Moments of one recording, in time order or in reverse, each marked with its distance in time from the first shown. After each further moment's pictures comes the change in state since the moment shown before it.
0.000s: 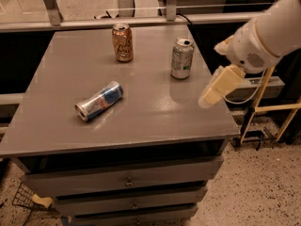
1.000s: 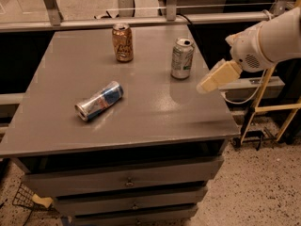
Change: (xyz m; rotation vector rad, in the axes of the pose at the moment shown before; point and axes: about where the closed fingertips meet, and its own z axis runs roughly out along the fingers) arm 0.011 -0.059 0.011 0.208 -0.117 0.098
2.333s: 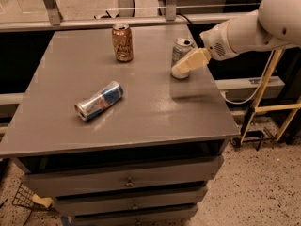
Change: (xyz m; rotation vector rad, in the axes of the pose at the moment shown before) arm -0.042 -0.037 0.084 -0.082 -0.159 0.103
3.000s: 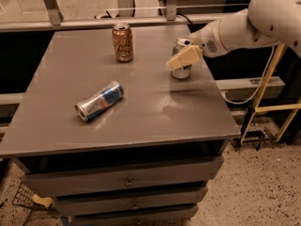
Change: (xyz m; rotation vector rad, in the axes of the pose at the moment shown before) arm -0.013 -0.004 0.025 -0.047 -0.027 0.004
